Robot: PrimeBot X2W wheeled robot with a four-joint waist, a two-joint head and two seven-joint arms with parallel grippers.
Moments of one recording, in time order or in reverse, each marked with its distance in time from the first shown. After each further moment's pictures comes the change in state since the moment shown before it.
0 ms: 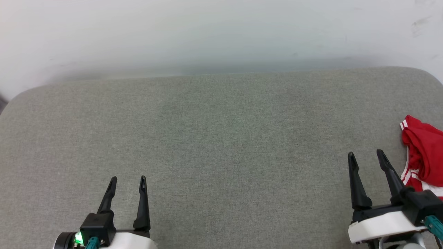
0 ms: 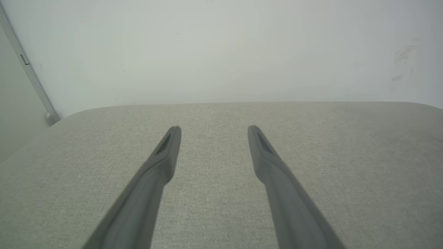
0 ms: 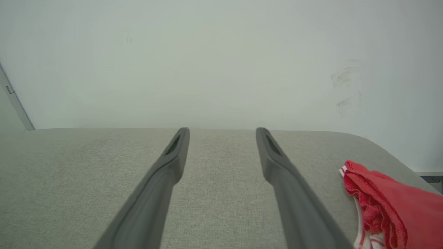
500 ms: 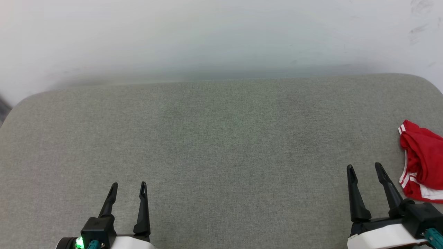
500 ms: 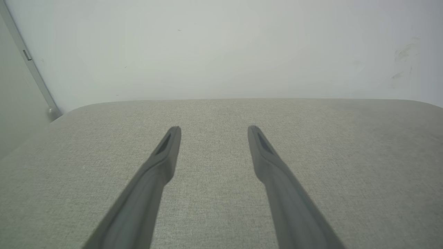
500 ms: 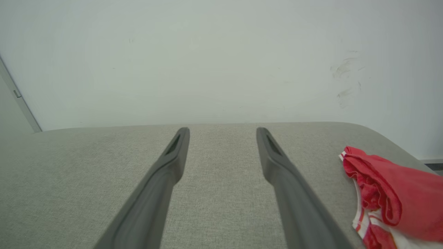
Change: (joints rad) left arm 0.019 0.000 0.000 0.022 -0.006 -0.003 0.000; right arm 0.074 0.007 0.006 -0.028 0.033 0.000 0.000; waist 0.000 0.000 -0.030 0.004
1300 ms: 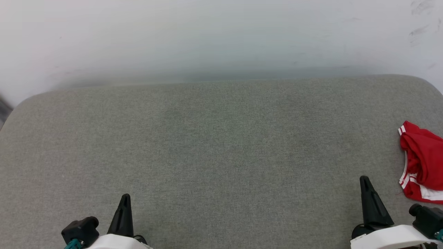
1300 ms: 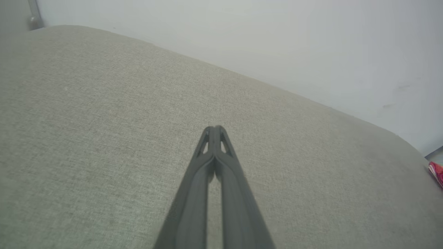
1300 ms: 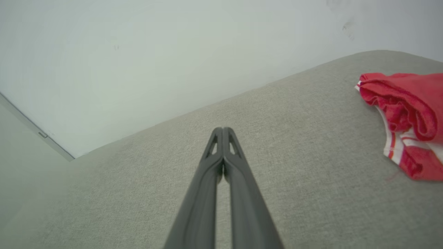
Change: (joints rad) left arm -0.012 -0.001 0.021 0.086 -0.327 -0.028 0.086; right arm 0.004 -0.007 0.008 0.085 0.334 0.000 0.067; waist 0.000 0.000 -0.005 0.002
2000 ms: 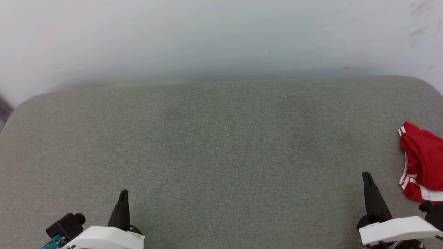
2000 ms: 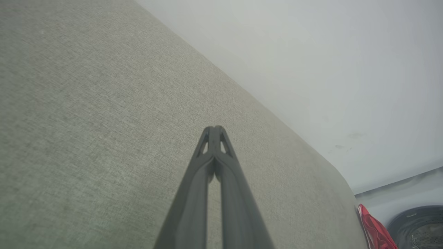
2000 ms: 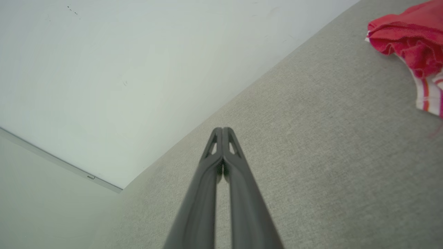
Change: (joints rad) left arm -0.046 0.000 0.030 0.026 -0.335 -0.030 0.079; right arm -0.041 -0.009 -0.004 0.035 0.337 0.000 0.070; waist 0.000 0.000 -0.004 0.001
